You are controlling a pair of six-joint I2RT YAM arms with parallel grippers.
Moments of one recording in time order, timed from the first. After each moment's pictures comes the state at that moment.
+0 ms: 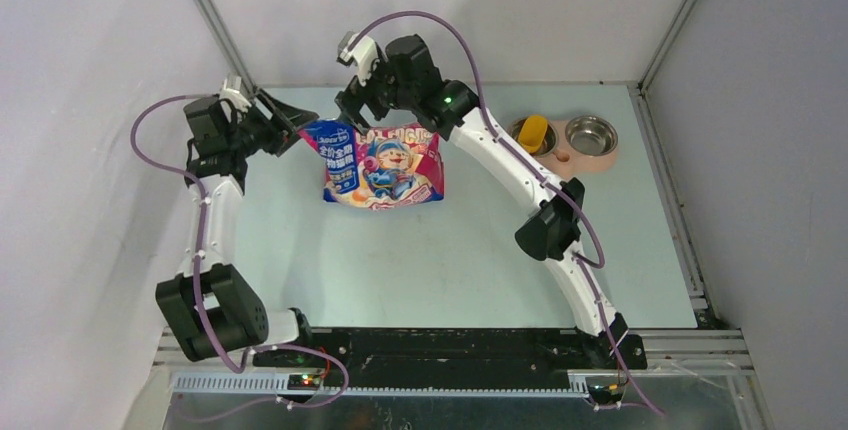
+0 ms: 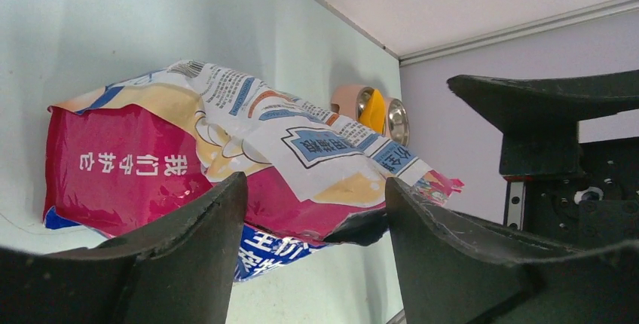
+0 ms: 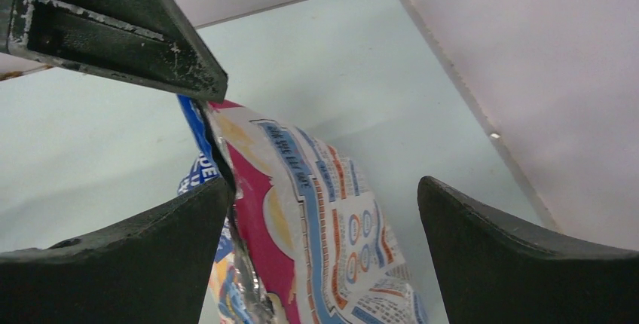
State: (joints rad) left arm 0.28 1.33 1.13 -0.22 0.76 -0.72; right arm 0.81 2.31 2.57 -0.56 -0.28 -0.21
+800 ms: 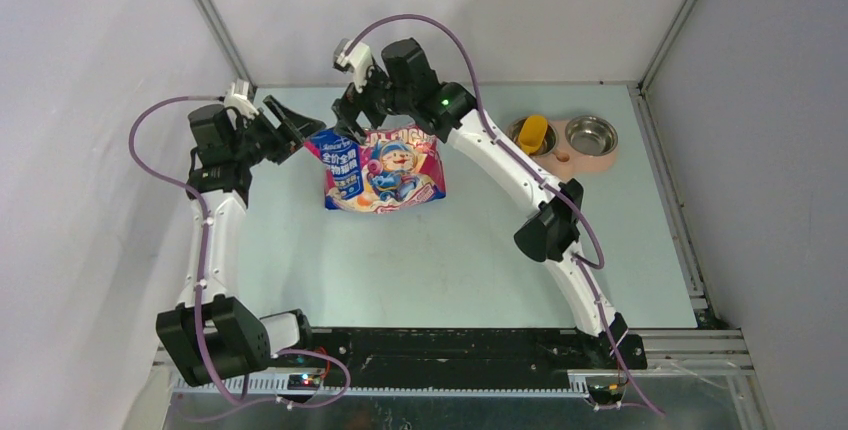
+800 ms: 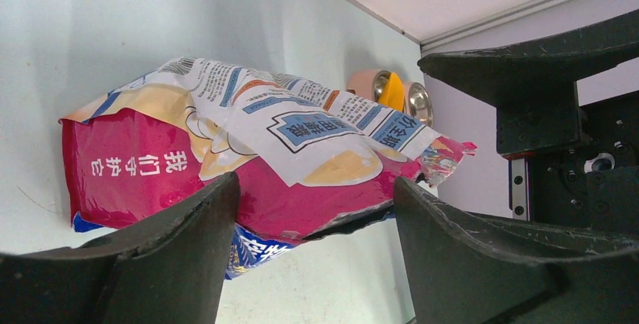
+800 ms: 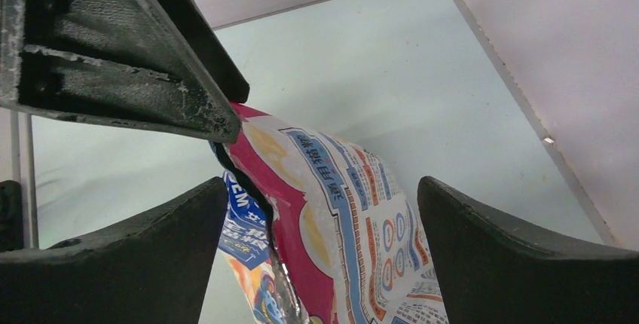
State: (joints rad) left arm 0.23 1.20 1.09 -0.31 0.69 -0.62; right arm 0.82 2.31 2.57 -0.60 -0.39 -0.16
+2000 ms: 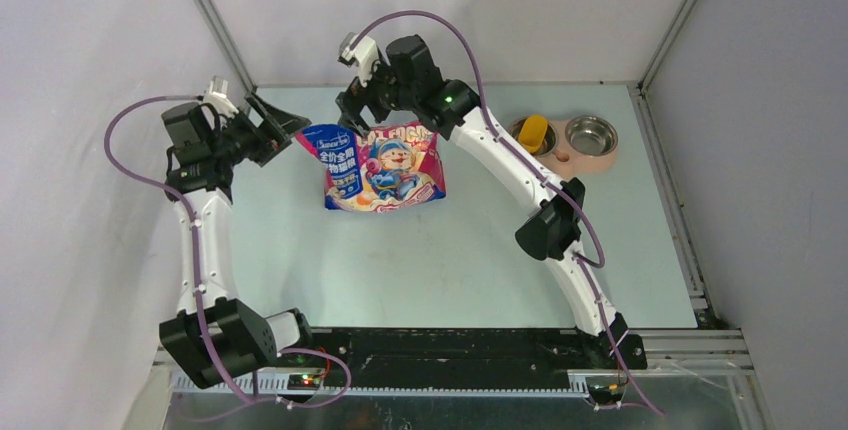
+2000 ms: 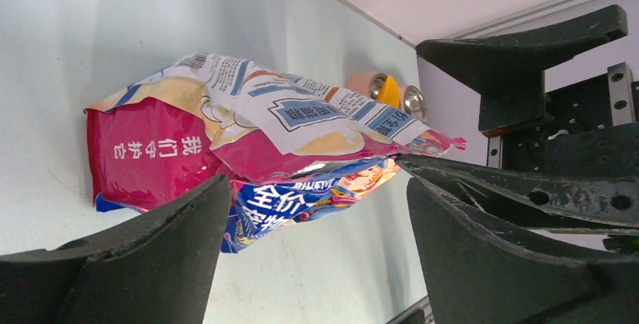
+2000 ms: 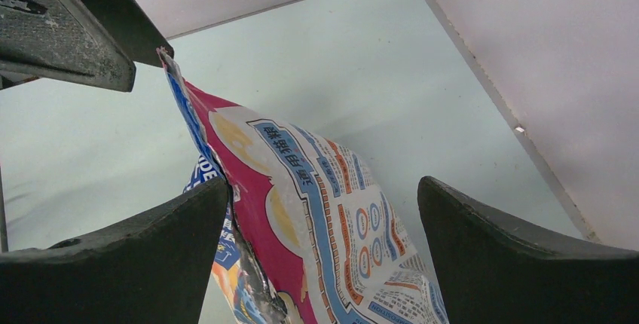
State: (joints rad) left arm 0.34 1.19 1.19 -0.46 0.77 -0.56; right arm 0.80 2.31 2.57 -0.59 -0.33 -0.16
